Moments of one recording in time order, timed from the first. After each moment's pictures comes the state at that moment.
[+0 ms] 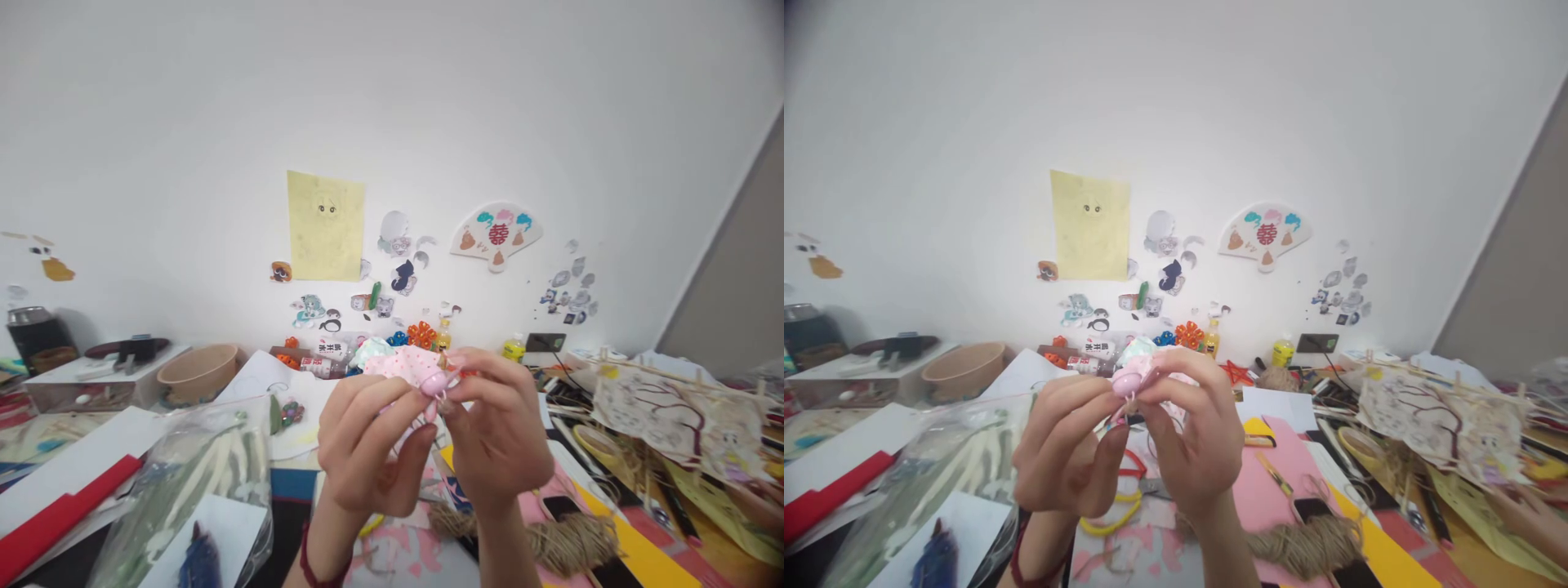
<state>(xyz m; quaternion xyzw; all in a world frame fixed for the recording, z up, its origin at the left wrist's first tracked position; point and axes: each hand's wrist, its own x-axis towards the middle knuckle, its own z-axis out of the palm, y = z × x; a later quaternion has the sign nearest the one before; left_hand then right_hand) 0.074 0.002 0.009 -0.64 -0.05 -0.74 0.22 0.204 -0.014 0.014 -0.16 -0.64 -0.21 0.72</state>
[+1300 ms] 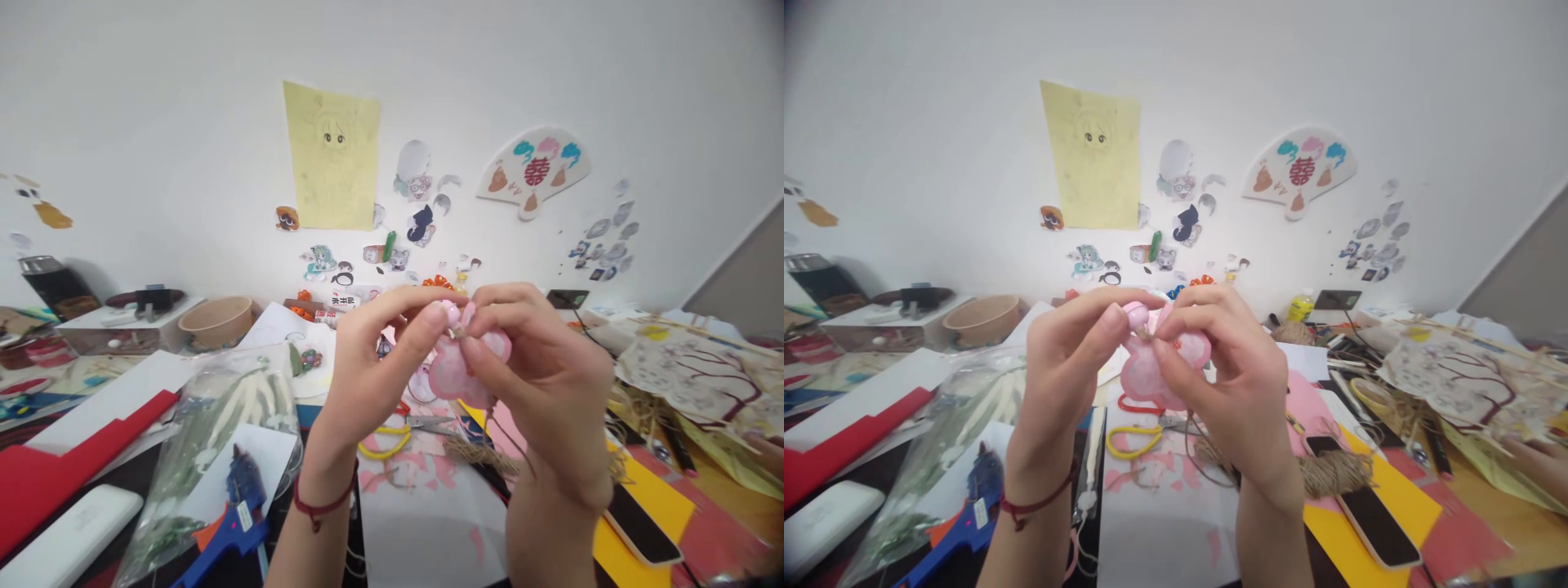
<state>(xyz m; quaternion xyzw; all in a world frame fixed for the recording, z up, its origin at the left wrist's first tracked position) 0.044 -0.003 0.023 -0.71 -0.13 -0.64 -0.26 0.202 -0.034 0.023 -0.25 -0.71 0.03 0.66</state>
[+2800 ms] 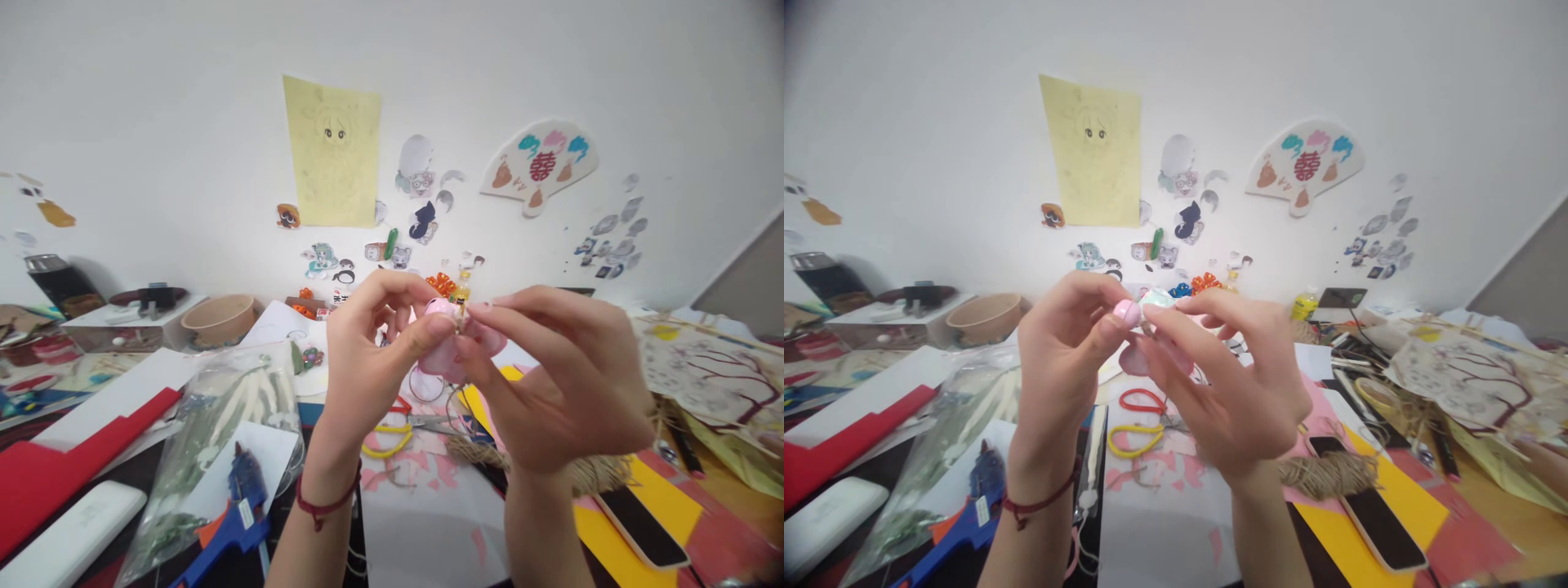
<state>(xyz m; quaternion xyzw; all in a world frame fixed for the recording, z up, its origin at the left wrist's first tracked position) 0.049 0.008 0.017 -0.64 -0.13 -0.68 -0.34 0.197 -0.020 0.021 -0.23 -0.60 -0.43 0.63</state>
